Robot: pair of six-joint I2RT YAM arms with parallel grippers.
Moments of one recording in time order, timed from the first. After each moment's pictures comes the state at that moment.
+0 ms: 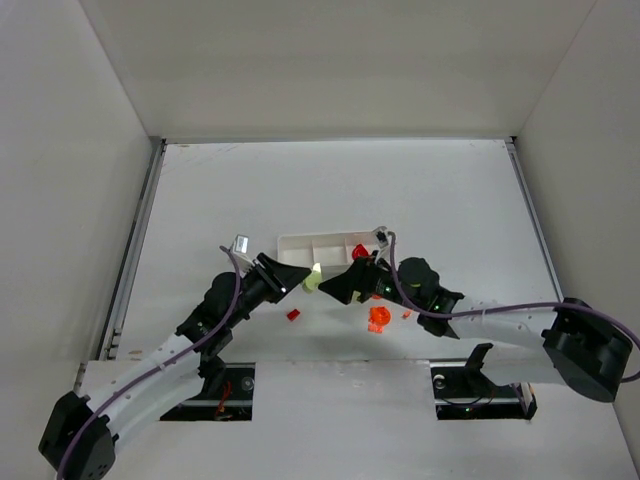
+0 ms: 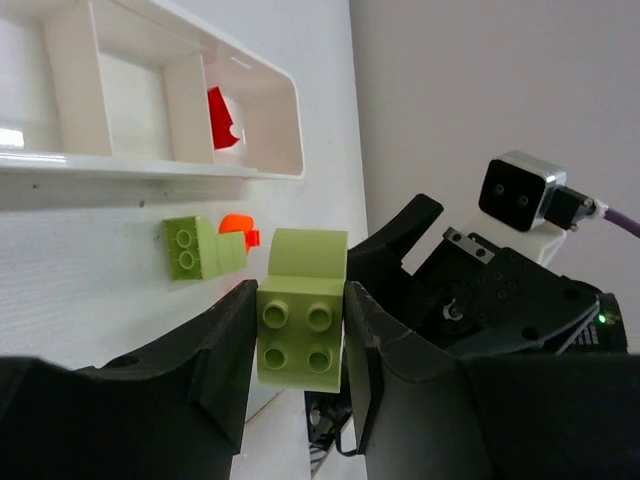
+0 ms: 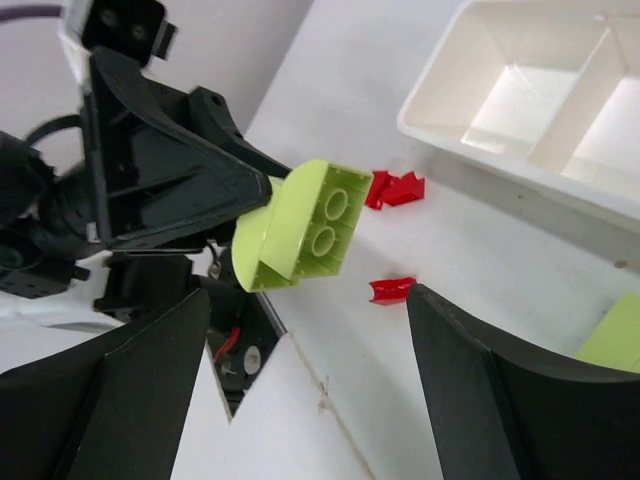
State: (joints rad) left arm -0.67 0.64 0.20 0.25 0.05 -1.20; right arm 0.93 1.22 0.43 0.65 -0.13 0.82
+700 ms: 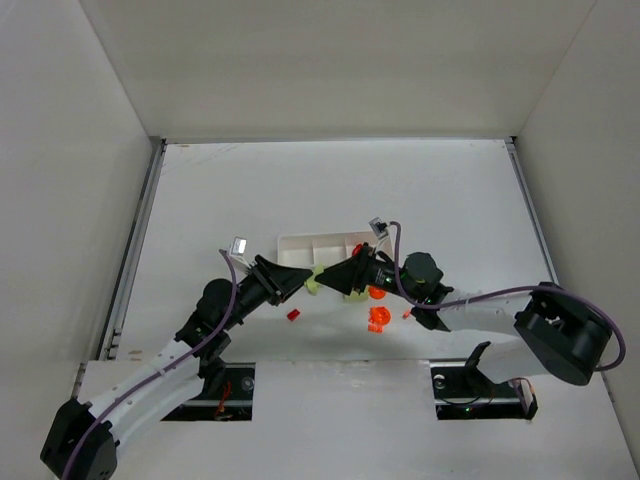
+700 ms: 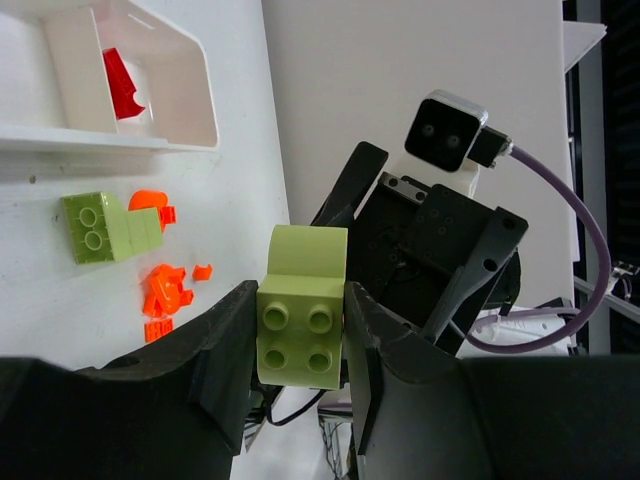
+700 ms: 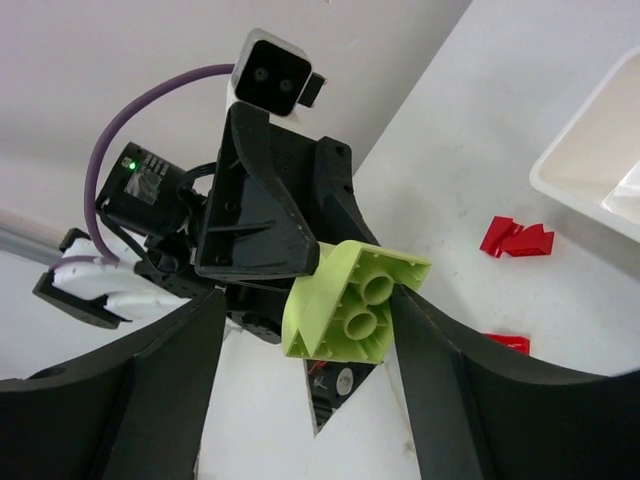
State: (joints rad) left arm -0.63 0.59 0.14 0.41 0.19 -1.34; right arm 0.86 1.35 0.43 1.03 -0.36 1.00
